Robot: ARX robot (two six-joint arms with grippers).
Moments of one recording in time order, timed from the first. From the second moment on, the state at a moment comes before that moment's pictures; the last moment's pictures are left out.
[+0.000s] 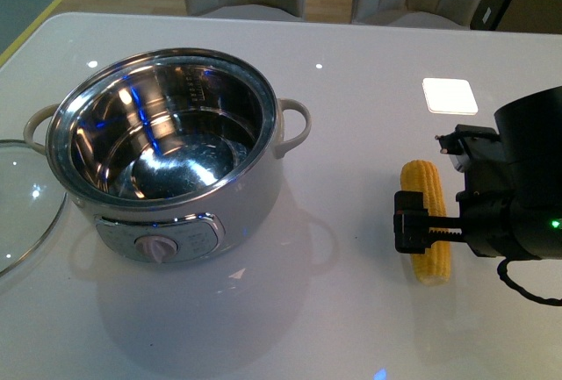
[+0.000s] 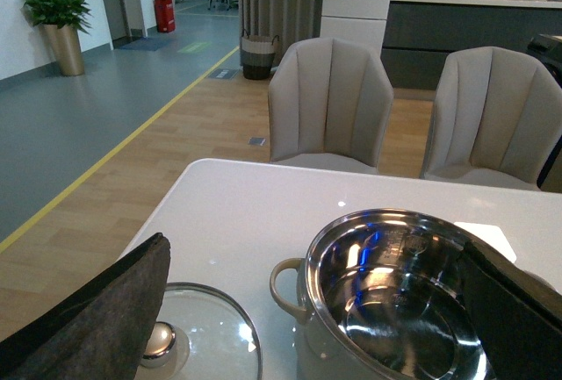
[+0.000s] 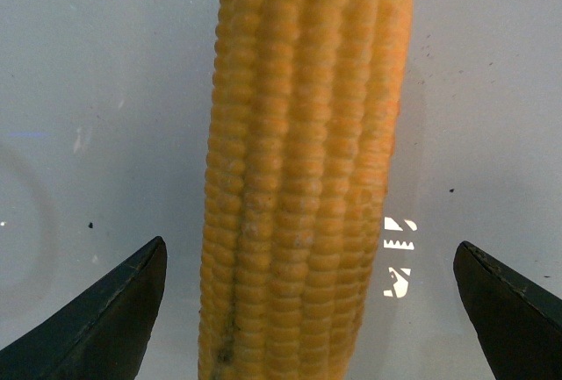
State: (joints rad) left arm 0.00 0.01 0.01 0.00 0.00 -0.01; right arm 0.24 2.21 0.75 0.46 0.02 0.21
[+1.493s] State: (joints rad) left arm 0.00 0.01 0.01 0.00 0.00 -0.01; right arm 0.55 1.81 0.96 0.19 -0.14 0.66
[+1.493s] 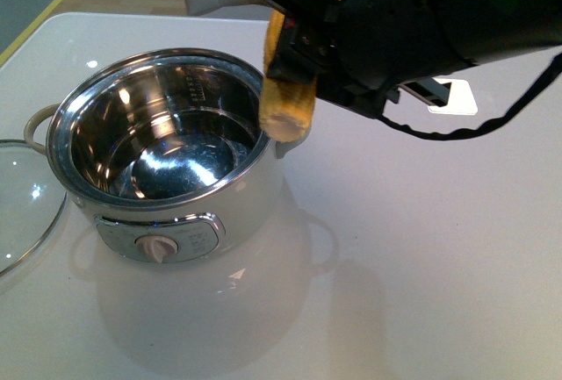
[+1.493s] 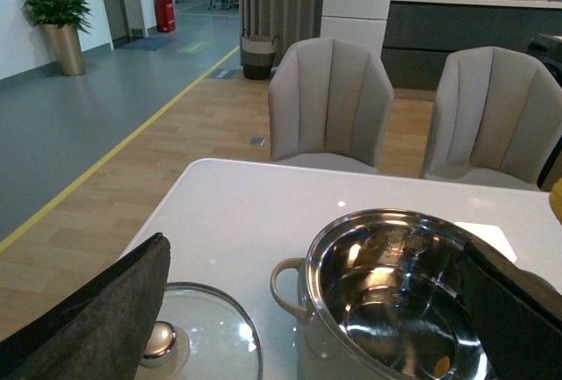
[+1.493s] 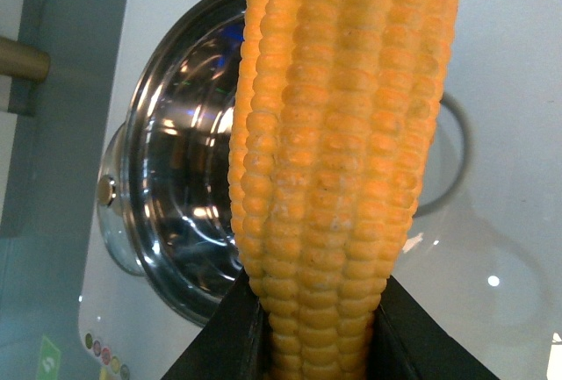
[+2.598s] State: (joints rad) left arm 0.00 0.01 0.01 0.00 0.00 -0.01; right arm 0.70 2.09 1.27 0.09 -0.09 0.75
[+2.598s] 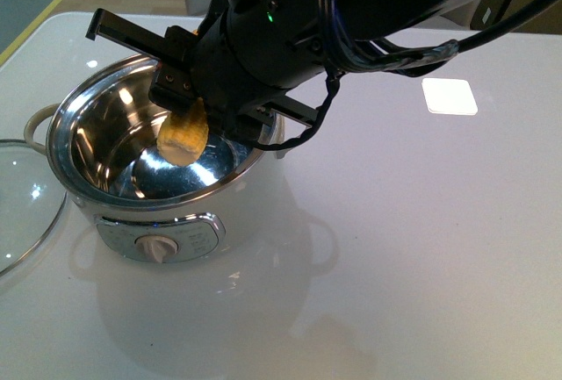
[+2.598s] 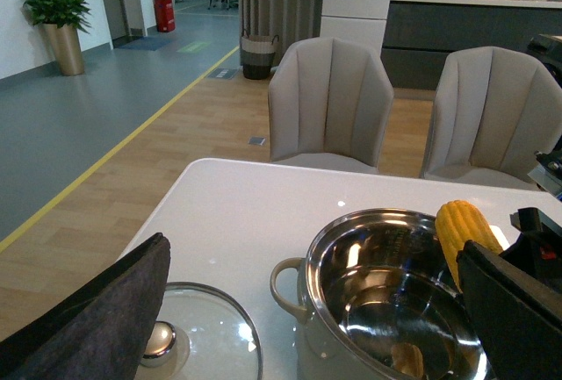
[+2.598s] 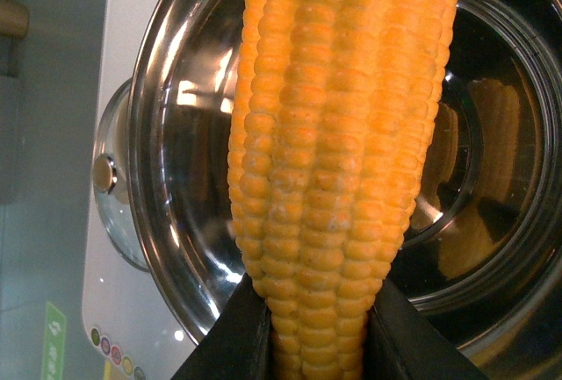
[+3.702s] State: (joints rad) left arm 0.00 0.01 0.01 0.00 0.00 -0.01; right arm 0.45 1.61 0.86 0.11 0.14 0.67
